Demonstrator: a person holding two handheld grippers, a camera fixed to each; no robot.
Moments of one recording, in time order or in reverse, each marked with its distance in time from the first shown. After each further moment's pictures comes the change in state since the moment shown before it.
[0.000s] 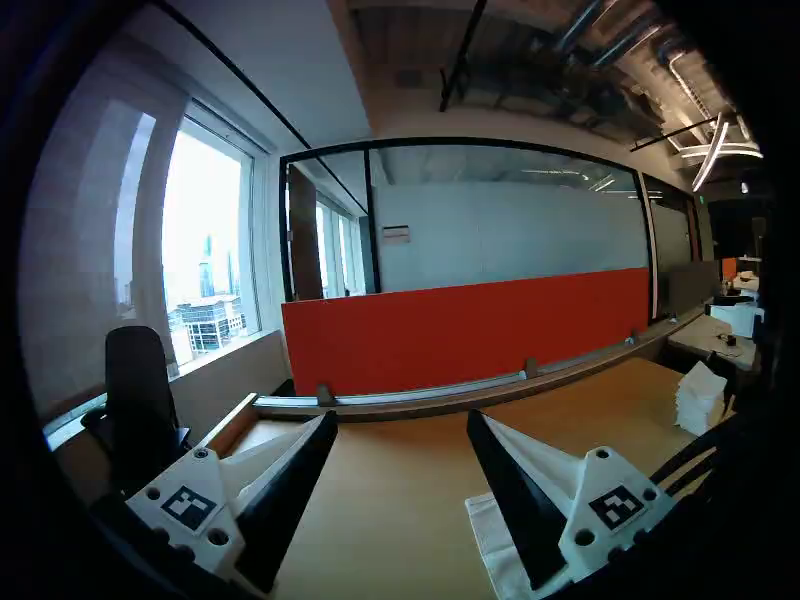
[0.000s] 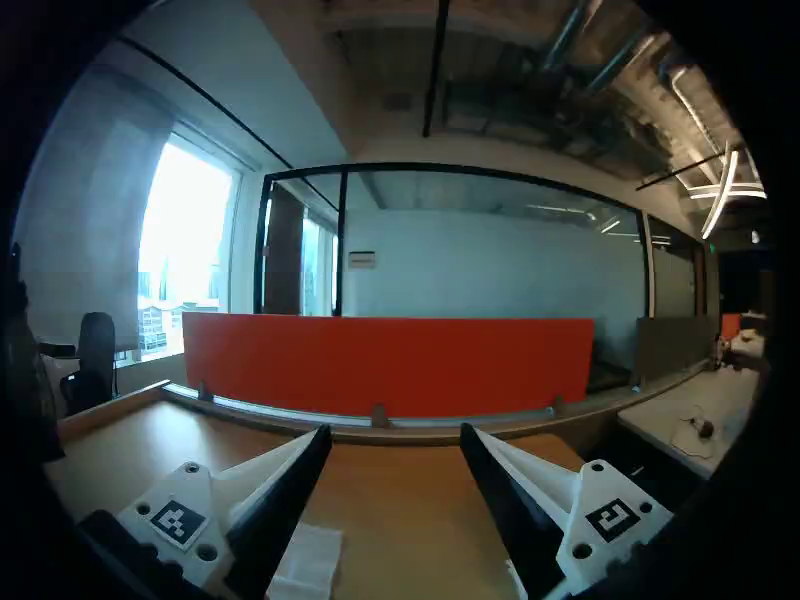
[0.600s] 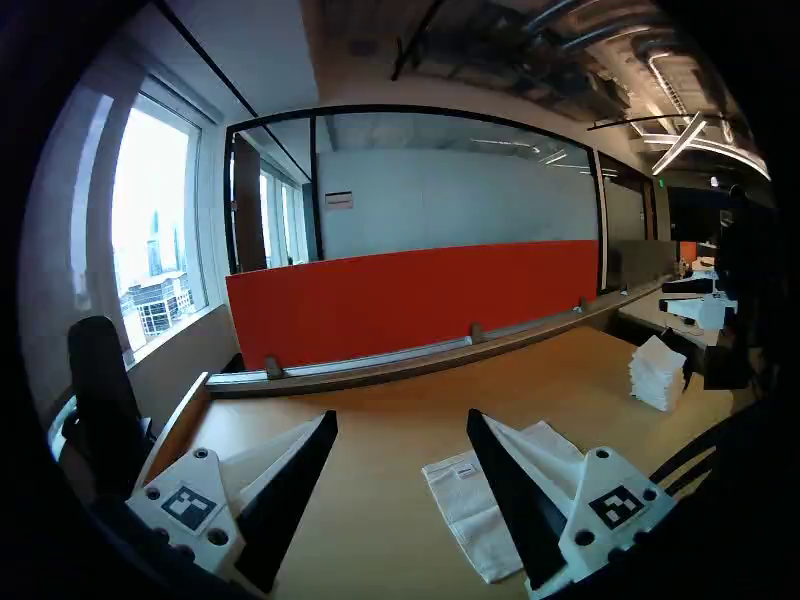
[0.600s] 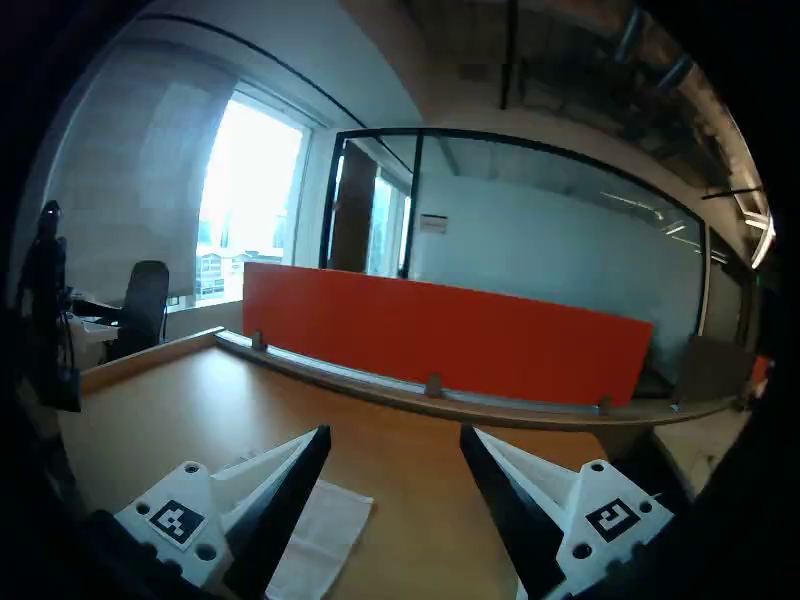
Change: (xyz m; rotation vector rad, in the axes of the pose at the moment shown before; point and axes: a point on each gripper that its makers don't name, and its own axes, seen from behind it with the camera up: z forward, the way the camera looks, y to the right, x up) left arm -0.017 0.031 -0.006 -0.213 -0.123 0.017; right arm -0.017 -0.043 -0.006 0.234 -0.141 -0.122
